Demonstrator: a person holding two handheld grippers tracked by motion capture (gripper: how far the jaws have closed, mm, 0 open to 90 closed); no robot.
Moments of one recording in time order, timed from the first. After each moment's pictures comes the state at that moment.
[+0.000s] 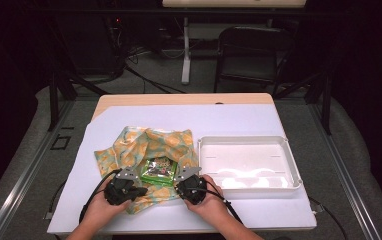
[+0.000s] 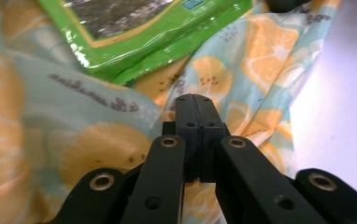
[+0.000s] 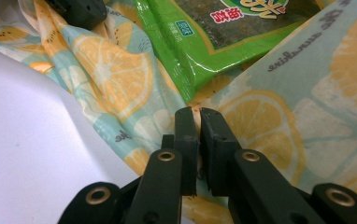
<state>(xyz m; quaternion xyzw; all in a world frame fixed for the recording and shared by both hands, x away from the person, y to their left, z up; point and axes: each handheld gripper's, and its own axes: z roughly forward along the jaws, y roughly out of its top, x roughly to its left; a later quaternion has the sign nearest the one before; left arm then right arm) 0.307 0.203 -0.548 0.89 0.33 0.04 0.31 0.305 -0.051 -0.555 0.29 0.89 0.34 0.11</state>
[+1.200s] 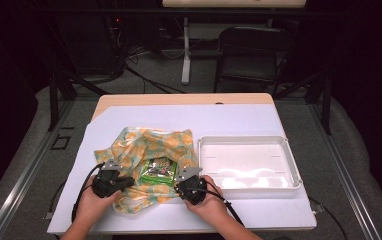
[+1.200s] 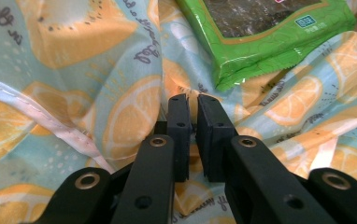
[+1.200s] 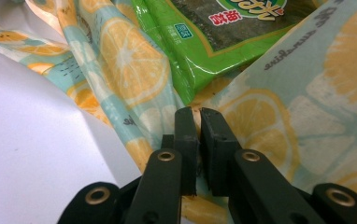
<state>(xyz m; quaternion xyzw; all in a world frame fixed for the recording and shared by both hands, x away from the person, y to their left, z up) 0.323 0.238 -0.549 0.84 0.42 0.09 0.32 0.305 -0.052 -0.556 0.29 0.88 0.35 0.11</state>
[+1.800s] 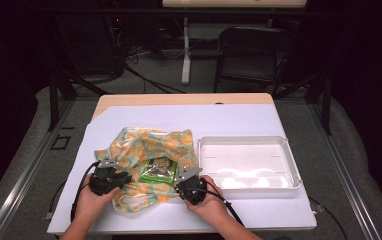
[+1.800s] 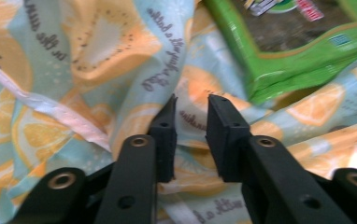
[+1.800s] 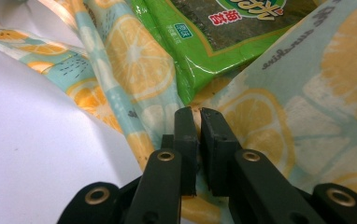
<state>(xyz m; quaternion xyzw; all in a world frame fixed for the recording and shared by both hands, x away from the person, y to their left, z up) 0.326 0.245 -0.548 0.82 0.45 0.11 0.34 0.305 -0.052 -0.556 0.29 0.88 0.35 0.11</state>
